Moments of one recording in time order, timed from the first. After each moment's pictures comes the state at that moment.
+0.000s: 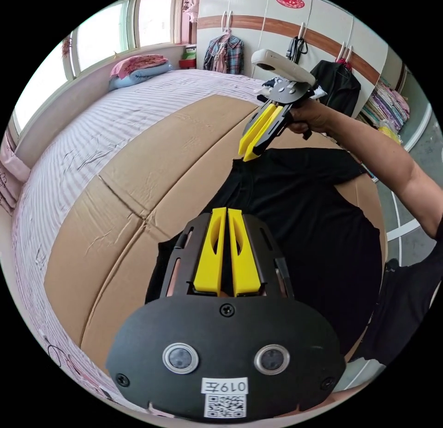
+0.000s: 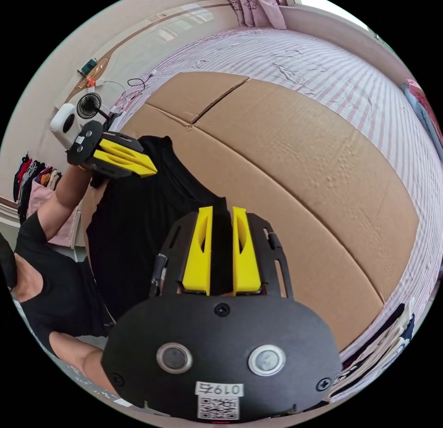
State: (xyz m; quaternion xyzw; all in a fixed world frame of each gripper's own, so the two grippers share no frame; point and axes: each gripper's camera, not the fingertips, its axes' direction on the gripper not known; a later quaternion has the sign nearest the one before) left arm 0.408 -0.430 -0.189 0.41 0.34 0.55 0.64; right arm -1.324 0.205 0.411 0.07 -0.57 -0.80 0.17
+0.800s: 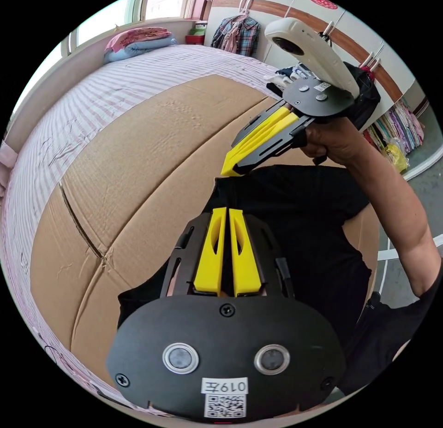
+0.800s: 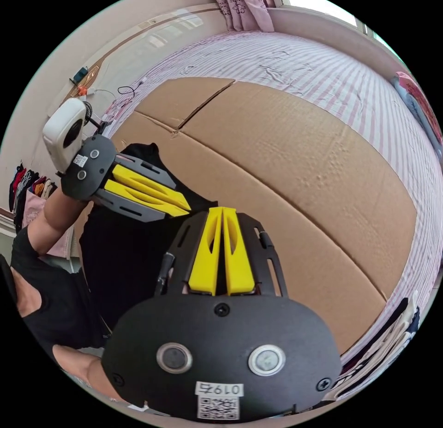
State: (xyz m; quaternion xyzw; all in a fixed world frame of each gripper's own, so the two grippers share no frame) left arm 0.537 -0.440 -0.264 0.33 0.35 0.55 0.68; right arm -1.350 0.165 0.470 0.07 -0.58 -0.79 0.20
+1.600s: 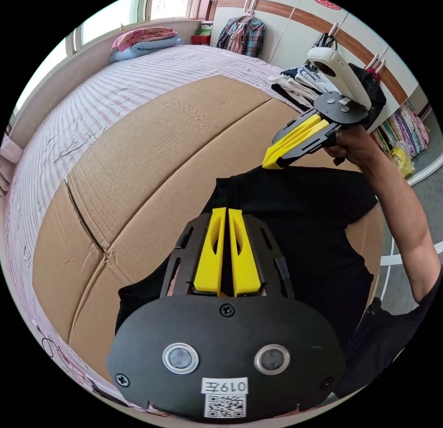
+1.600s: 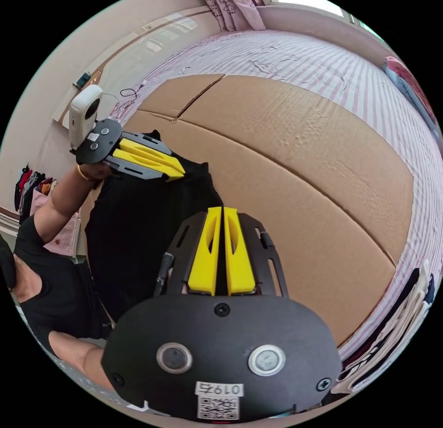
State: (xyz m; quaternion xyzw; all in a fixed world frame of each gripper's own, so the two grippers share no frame) left arm 0.564 -0.442 -0.291 0.34 0.34 0.54 0.69; right arm -1.372 0.098 0.568 0.05 -0.59 -0.78 0.21
